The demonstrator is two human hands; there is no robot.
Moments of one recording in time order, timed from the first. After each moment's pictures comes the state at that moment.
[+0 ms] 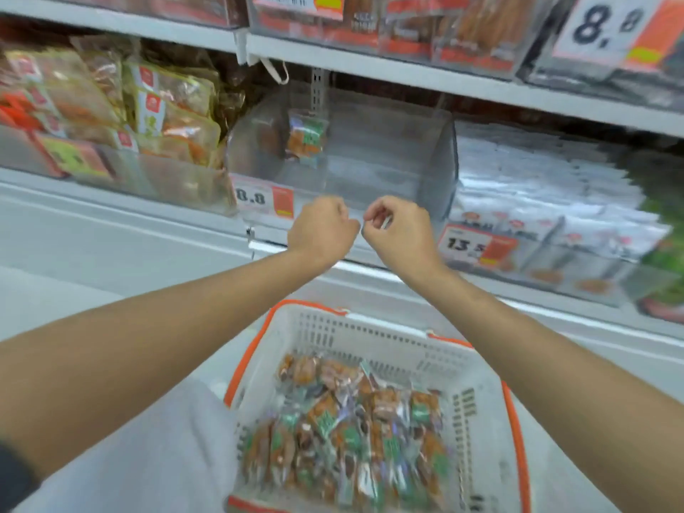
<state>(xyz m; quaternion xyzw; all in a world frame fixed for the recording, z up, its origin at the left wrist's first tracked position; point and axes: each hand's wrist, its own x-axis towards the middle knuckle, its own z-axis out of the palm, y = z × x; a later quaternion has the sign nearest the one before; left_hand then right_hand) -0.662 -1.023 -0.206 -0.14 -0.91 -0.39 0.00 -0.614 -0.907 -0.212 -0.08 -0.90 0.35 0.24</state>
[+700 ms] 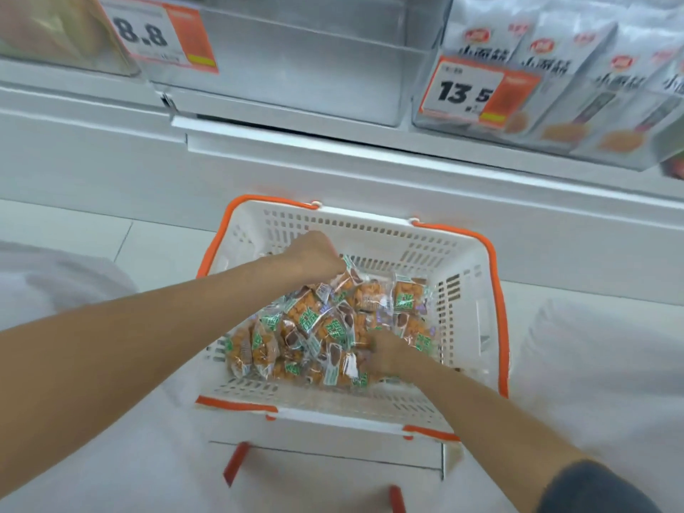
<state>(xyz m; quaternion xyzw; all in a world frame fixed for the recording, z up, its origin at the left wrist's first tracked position) -0.590 -1.013 -0.366 -0.16 -0.87 -0.25 -0.38 -0.433 -0.890 -0.520 -0.20 -0.84 0.27 -0.42</state>
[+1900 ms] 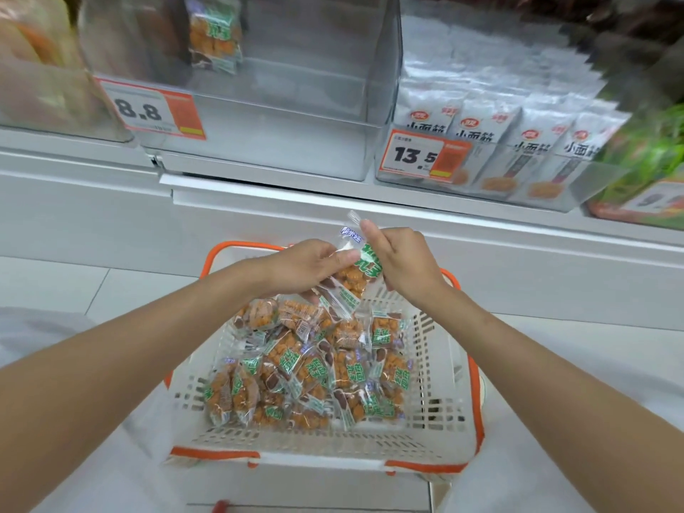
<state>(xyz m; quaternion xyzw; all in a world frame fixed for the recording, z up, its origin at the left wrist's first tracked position) -0.597 -1.007 -0.297 -0.29 -0.76 -0.38 -0.44 -0.509 -0.852 -0.294 -0.16 -0.91 0.37 0.06</state>
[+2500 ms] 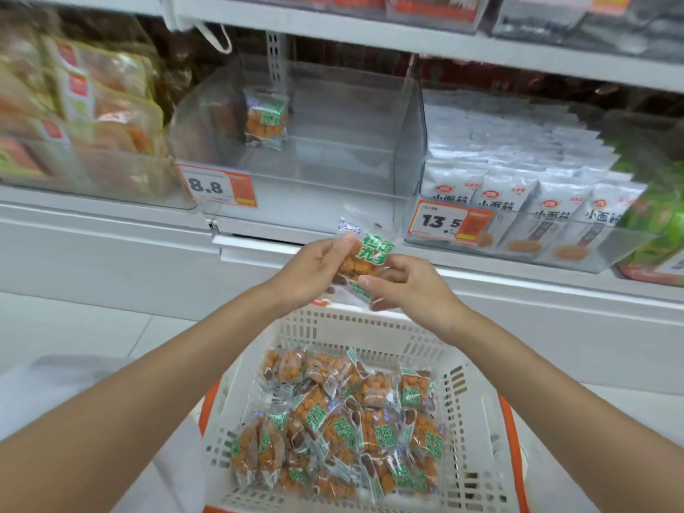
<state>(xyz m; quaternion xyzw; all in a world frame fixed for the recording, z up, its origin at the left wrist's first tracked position) -0.634 -1.024 -0.259 -0.28 -0.75 -0.54 -0.24 -0.534 -0.876 -0.249 -0.14 -0.77 0.62 -0.01</state>
